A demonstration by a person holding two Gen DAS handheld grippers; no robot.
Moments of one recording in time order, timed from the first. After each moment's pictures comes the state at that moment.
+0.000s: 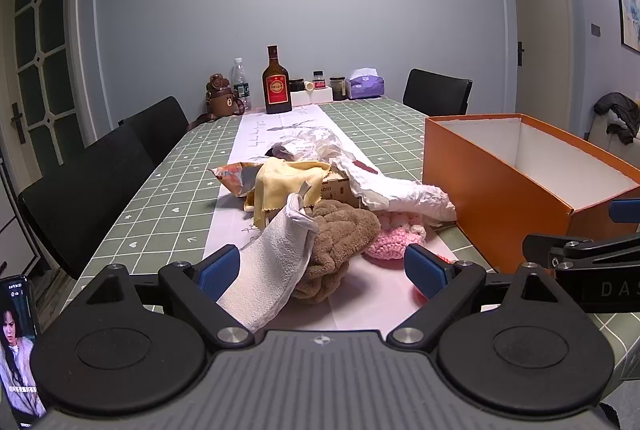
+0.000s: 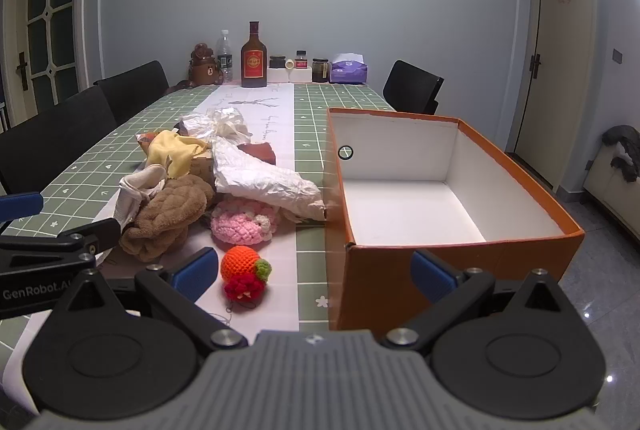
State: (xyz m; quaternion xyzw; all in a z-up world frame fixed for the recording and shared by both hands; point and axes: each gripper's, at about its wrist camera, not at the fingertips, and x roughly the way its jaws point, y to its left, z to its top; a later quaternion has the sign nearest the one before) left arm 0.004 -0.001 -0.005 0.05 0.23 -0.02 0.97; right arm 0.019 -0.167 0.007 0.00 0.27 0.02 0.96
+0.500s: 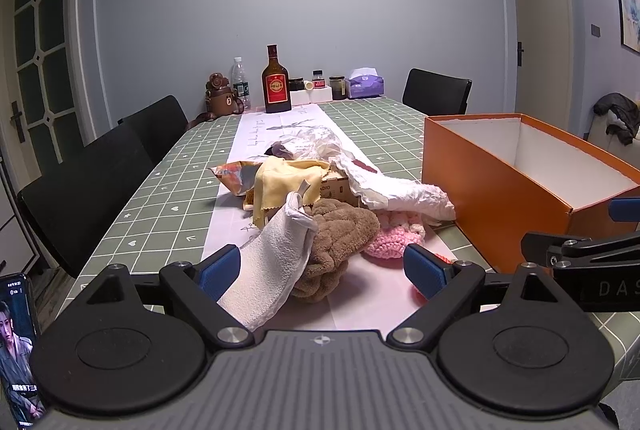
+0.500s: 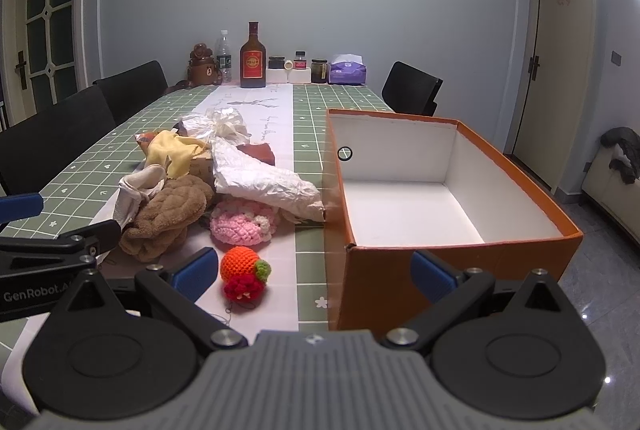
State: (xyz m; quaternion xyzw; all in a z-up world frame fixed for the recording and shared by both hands) left arm 0.005 -0.003 -0.007 0.05 0.23 -0.02 0.97; right arm 0.019 -0.167 0.007 -0.01 0.27 0.02 0.96
